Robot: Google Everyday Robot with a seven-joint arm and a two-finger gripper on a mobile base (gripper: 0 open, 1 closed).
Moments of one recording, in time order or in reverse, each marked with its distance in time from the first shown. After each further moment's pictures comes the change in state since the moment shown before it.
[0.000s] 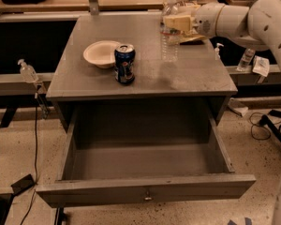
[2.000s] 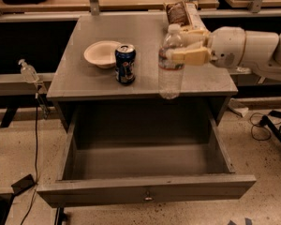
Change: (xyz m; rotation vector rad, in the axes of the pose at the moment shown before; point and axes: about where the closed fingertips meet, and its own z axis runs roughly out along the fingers) arm -0.004 0.156 -0.096 -0.372 -0.116 -0.062
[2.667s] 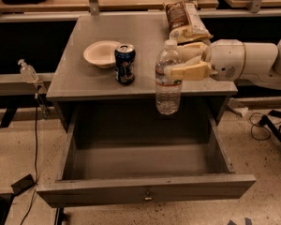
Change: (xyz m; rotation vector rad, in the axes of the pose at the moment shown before) arm 0.007 0.049 -0.002 -0.111 -0.008 0.019
